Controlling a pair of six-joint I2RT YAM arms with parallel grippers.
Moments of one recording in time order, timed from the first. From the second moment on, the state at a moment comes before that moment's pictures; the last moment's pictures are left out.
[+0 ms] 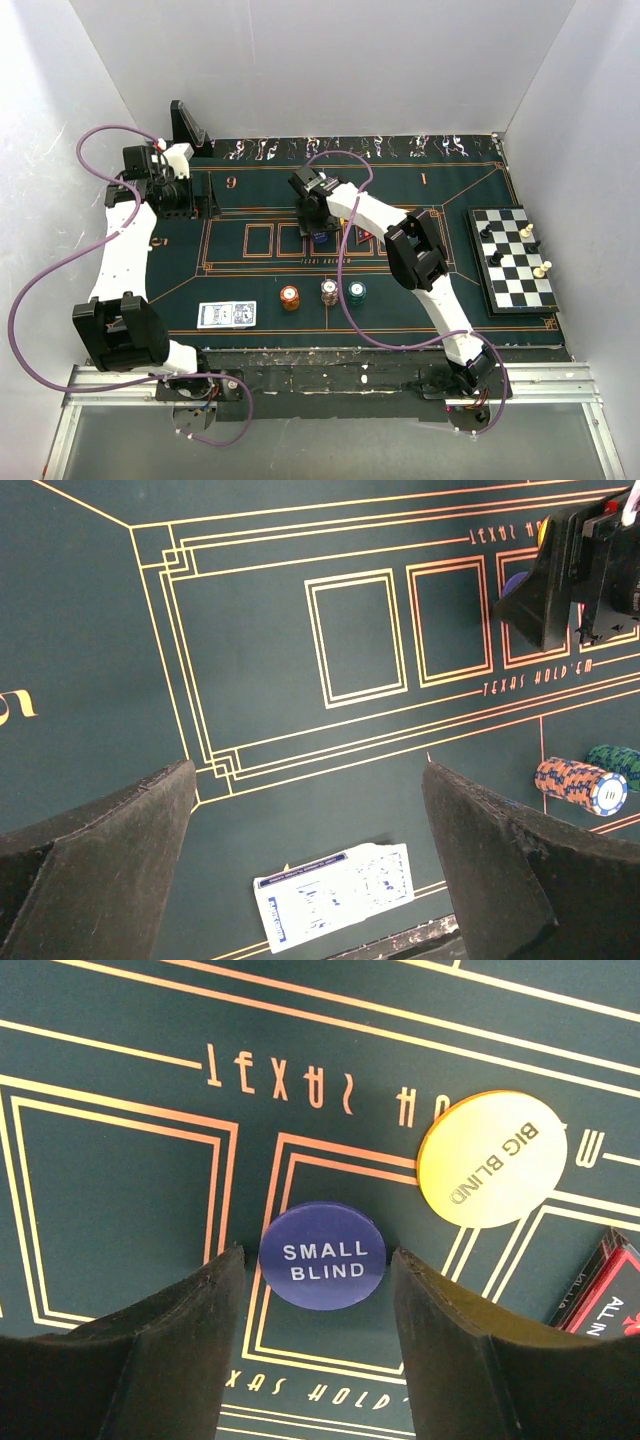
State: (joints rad) left arm 0.14 1.44 1.36 -0.84 0.40 0.11; right arm 0.77 2.39 2.07 -0.87 0.17 0.48
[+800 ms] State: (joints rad) left arm 0.18 1.45 1.41 -0.85 0.39 0.09; right arm 0.89 2.53 2.32 -0.79 -0.07 0.59
